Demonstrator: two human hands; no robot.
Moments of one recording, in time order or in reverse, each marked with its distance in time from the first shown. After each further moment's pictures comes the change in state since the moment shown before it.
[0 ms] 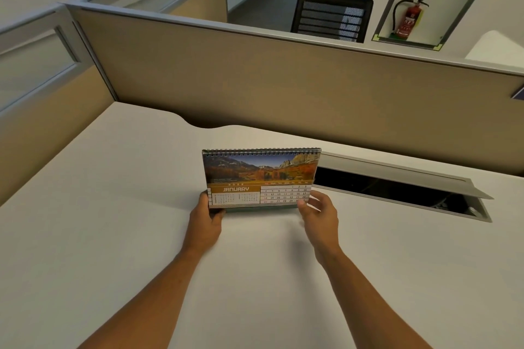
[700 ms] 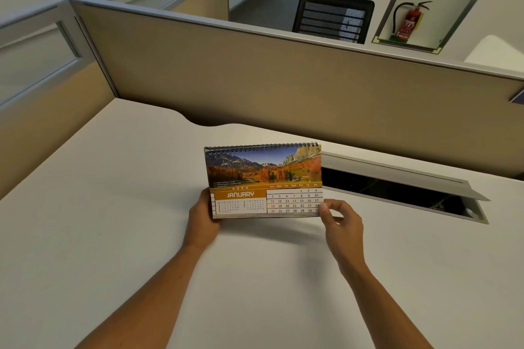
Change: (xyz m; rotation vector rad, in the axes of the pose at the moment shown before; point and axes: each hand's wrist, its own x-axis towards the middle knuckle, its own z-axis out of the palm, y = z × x) left_hand -0.001 0.003 -0.004 0.000 0.026 0.057; right_hand -0.017 -0.002 -0.038 -0.169 0.076 -0.206
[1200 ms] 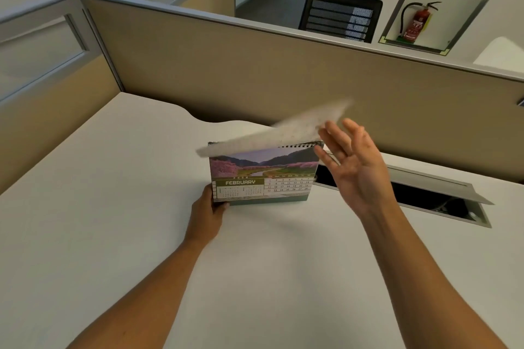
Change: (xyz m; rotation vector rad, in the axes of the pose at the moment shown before) left_hand 0.000 -0.001 0.001 0.001 -0.005 0.020; right_hand 0.040 -0.113 -0.028 0.847 -0.393 -0.090
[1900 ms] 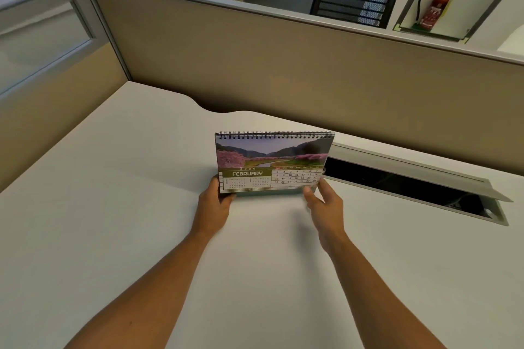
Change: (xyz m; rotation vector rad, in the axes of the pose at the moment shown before) left_hand 0.003 -0.006 0.006 -0.056 0.017 -0.047; right_hand -0.023 0.134 -0.031 -0.583 0.281 0.273
